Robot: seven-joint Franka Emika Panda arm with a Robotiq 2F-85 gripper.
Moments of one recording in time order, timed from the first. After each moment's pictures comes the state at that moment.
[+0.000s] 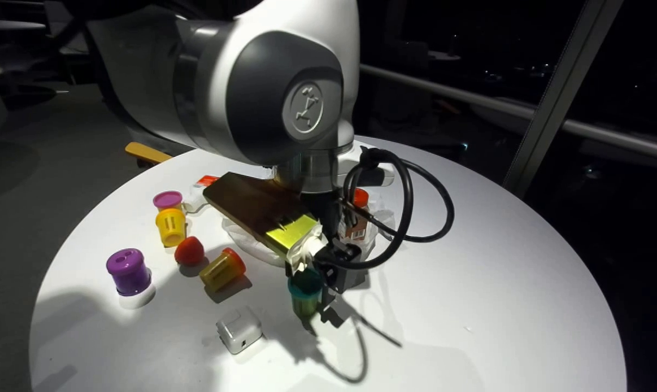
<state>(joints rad) -0.01 0.43 -0.12 -2.35 -0.07 2.76 0.20</state>
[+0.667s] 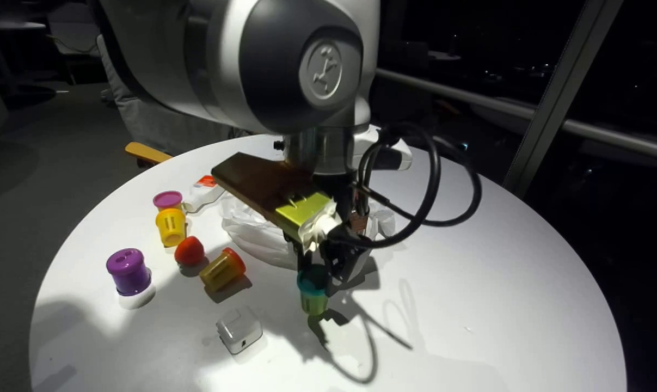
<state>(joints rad) -0.01 0.36 -0.15 -2.34 -0.06 2.66 0.20</state>
